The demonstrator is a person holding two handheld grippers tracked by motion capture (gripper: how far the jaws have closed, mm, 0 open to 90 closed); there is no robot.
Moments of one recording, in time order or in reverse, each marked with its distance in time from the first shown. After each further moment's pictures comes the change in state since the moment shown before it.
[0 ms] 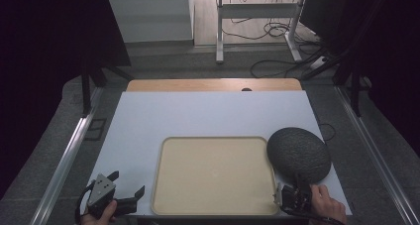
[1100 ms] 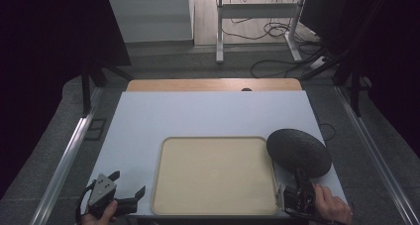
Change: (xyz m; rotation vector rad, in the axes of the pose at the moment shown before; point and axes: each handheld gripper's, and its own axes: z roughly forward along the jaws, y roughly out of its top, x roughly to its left) left arm 0.000 0.000 0.001 0.007 -0.009 0.004; right arm -0.012 -0.001 -0.017 -0.049 -0.133 -0.035
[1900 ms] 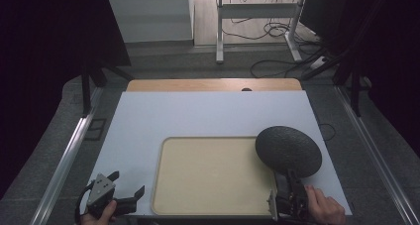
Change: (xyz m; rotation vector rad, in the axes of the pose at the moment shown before) left arm 0.002 -0.001 -0.001 -0.005 -0.001 -0.019; right arm -0.004 0.020 -0.019 -0.109 -0.006 -0.044
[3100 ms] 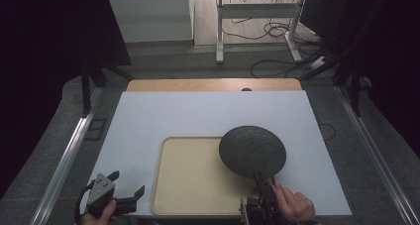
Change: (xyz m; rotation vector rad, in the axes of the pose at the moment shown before) left arm 0.000 0.000 0.001 0.001 -0.004 -0.002; right arm 0.004 0.069 -0.014 -0.246 -0.024 -0.076
